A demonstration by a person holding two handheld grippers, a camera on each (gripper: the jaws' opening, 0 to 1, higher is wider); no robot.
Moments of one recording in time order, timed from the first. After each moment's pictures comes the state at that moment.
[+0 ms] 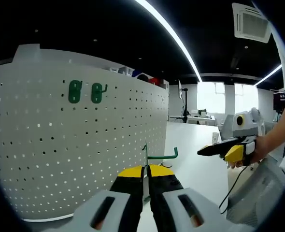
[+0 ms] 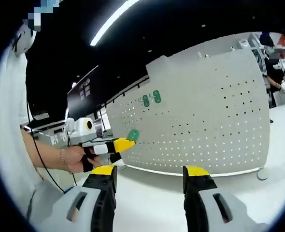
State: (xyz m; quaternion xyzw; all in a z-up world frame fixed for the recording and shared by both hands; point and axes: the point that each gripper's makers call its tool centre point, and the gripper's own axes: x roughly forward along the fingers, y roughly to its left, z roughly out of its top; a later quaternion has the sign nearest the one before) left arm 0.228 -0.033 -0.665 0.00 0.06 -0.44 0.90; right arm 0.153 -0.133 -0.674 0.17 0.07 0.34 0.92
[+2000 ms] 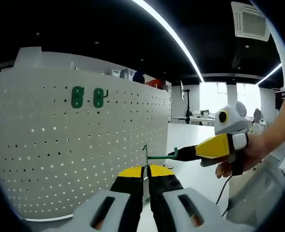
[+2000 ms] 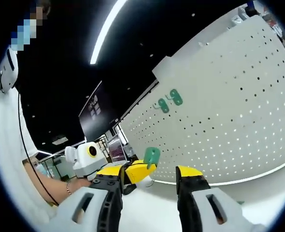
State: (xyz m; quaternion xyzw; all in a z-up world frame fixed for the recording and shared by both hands) left arm 0.221 -0.029 -0.658 0.00 0.05 -0.43 0.90; right arm 0.196 -0.060 -0.644 0.24 0.06 0.40 0.88
